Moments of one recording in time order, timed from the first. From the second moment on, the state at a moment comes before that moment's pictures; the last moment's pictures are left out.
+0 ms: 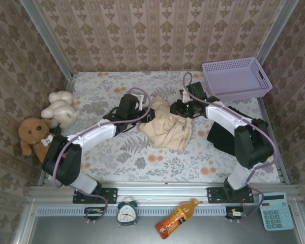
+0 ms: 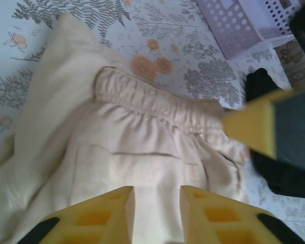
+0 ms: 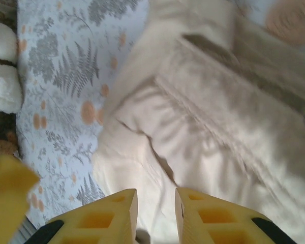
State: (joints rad) left arm -0.61 1.54 0.95 -0.04 0.28 -0.52; right arm 0.35 1.70 1.19 -0.39 -0.43 0.58
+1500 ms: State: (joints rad) left arm -0.52 2.17 1.40 -0.03 0.45 -0.48; right arm 0.19 2.04 1.31 -0.27 -0.44 0.65
